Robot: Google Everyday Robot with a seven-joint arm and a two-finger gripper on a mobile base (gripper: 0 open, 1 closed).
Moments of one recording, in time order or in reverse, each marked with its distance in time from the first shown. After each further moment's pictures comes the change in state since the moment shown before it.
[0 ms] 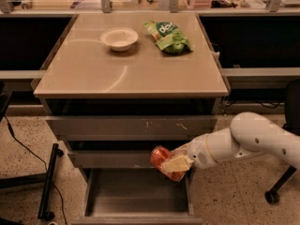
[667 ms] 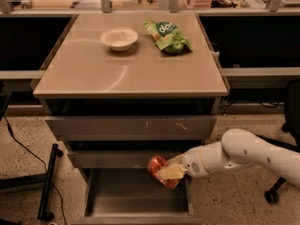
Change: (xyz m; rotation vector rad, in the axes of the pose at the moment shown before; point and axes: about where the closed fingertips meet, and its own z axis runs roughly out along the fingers) arm 0.041 -0.025 0.053 -0.028 -0.032 0.099
